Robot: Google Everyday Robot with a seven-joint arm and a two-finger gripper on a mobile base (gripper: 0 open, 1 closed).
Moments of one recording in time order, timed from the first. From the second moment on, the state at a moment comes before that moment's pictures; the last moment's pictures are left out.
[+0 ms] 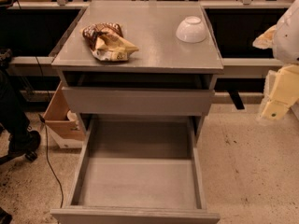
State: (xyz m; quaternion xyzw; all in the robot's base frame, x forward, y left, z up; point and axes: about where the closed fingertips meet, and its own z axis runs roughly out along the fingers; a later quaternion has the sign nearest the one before) arm 0.438 -0.217 0.977 -0.60 0.78 -0.03 0.16
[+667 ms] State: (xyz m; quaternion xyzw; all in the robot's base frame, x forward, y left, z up) arm 0.435 -0.214 0.961 -0.61 0.78 -0.03 0.16
